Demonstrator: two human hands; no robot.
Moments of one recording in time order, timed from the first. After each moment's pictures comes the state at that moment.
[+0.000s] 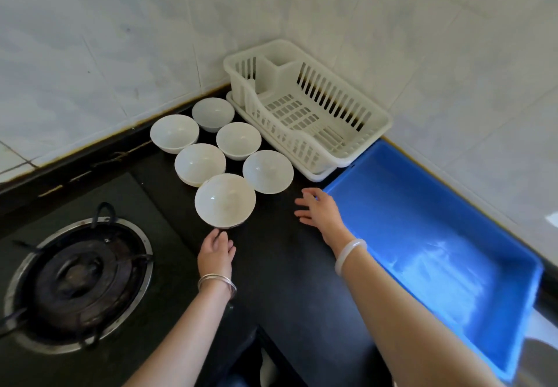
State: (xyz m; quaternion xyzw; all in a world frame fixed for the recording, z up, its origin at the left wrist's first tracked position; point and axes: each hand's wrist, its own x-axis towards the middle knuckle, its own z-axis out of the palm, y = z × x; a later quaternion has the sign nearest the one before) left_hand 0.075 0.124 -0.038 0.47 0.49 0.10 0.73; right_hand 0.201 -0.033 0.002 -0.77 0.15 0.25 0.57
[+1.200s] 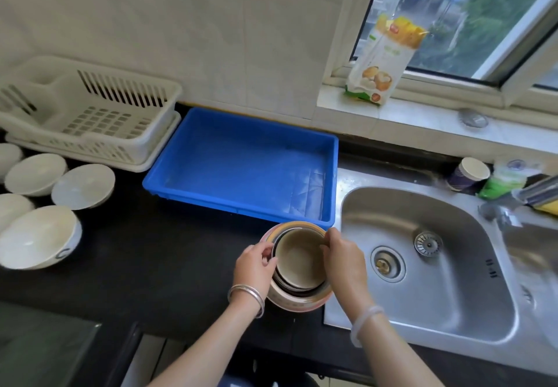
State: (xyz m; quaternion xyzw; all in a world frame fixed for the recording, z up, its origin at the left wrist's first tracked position) left_hand -0.026 -0.170 0.009 0.89 -0.04 -0.16 0.42; right_hand -0.071 -0.329 0.018 -0.94 0.27 0.01 0.18
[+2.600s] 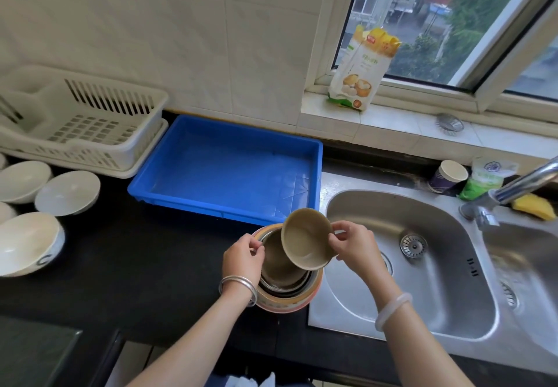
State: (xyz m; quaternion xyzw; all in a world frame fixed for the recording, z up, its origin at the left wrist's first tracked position) left_hand -0.025 -0.188 0.026 0.90 0.01 -0.13 0.42; right_hand -0.081 -0.386 0.054 -0.87 0.30 0.01 0.39
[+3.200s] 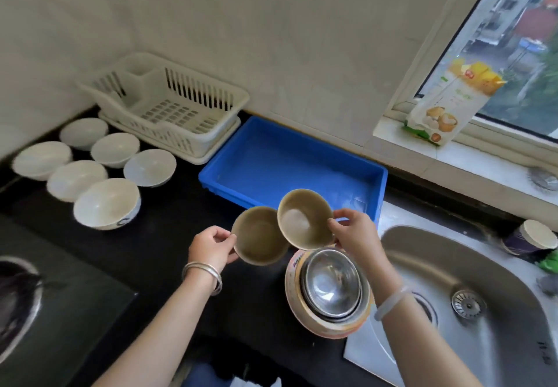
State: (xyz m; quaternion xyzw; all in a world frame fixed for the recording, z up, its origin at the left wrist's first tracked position) left_hand 0.021 -0.066 0.039 0.76 0.25 -0.10 0.60; right_hand 0.013 -0.311 0.070 -0.85 0.24 0.02 0.48
